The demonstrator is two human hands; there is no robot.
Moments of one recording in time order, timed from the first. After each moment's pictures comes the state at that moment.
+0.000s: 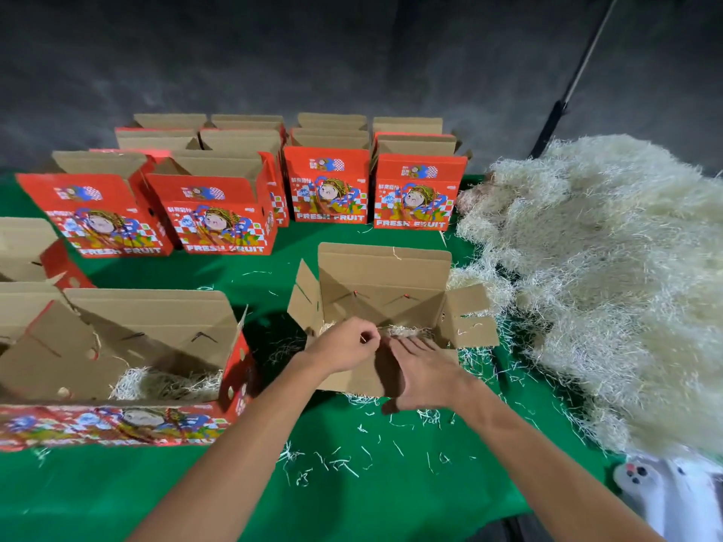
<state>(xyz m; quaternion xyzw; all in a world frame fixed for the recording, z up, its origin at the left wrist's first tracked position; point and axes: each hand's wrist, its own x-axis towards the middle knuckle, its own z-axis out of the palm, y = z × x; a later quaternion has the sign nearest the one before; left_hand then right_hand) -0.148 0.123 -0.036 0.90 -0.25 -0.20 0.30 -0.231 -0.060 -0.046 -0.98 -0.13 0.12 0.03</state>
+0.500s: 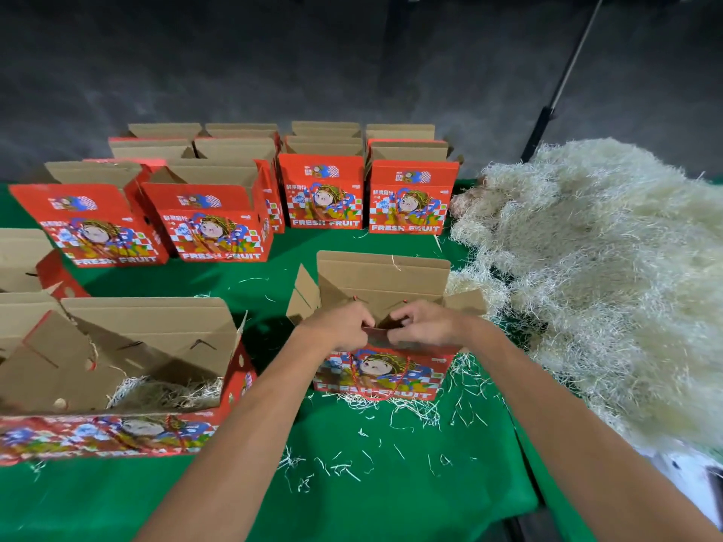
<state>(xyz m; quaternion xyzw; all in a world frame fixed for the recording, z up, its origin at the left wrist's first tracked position) -0.145 0.119 0.033 0.93 -0.26 -0.21 0.13 -0.188 -0.075 0.031 -0.88 -0.05 0.25 0.39</state>
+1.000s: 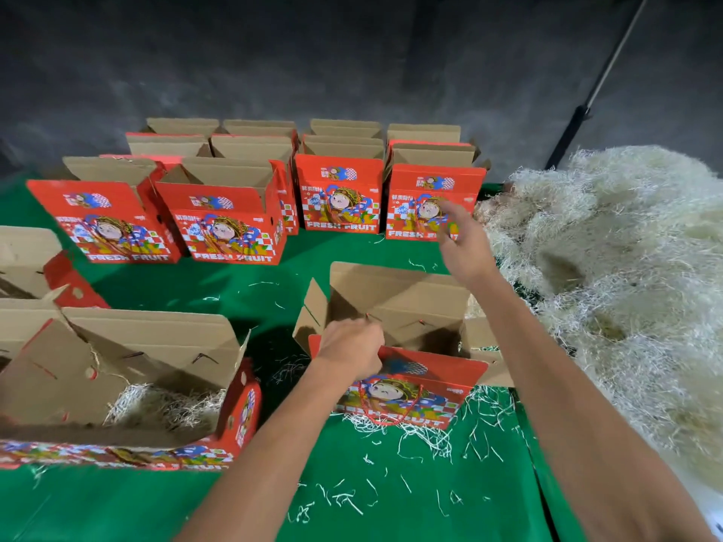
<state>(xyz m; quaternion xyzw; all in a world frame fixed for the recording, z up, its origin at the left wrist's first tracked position) -0.125 0.102 0.010 0.96 -0.26 -0.07 0.02 -0.075 -0.115 0.075 -0.86 0.05 -0.21 0.47</state>
